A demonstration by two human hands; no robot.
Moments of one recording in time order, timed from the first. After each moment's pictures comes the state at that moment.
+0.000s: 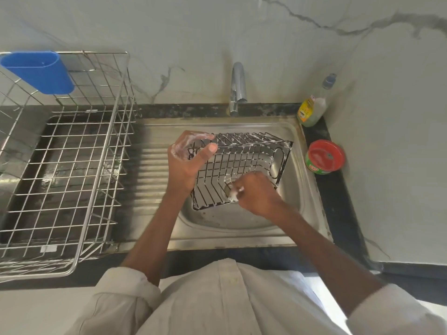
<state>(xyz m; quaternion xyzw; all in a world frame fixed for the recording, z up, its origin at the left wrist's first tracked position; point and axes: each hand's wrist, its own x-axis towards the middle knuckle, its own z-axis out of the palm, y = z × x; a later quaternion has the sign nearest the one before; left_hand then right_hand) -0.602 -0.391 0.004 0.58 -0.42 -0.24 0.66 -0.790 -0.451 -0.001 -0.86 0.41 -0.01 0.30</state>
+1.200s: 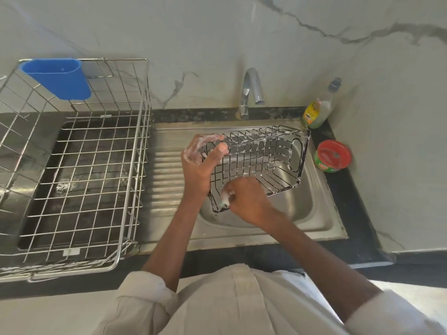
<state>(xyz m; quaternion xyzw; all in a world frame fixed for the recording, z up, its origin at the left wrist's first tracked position) -0.590 -0.368 0.016 0.49 -0.37 -0.28 0.74 -0.733 -0.387 0.018 -0.84 0.43 -0.03 0.32</state>
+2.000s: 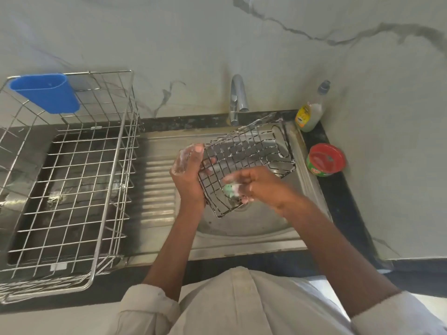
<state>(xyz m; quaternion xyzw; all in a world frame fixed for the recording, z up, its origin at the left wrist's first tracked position) -0.622 -0.385 0.001 0.55 -0.18 -0.30 0.76 -0.790 -0.447 0.061 -0.61 0.45 -0.06 0.65</state>
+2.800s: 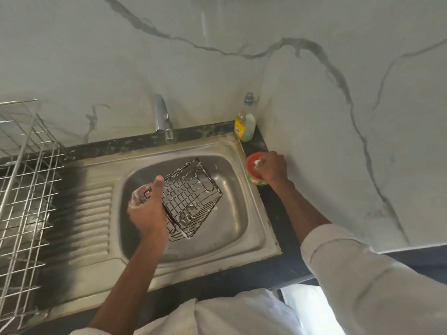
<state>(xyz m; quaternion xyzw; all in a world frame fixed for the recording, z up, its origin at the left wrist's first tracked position) -0.693 -0.433 -0.045 0.72 -0.05 -0.24 0.65 -0.946 -0.634 -0.028 -0.65 0.71 -0.12 0.24</state>
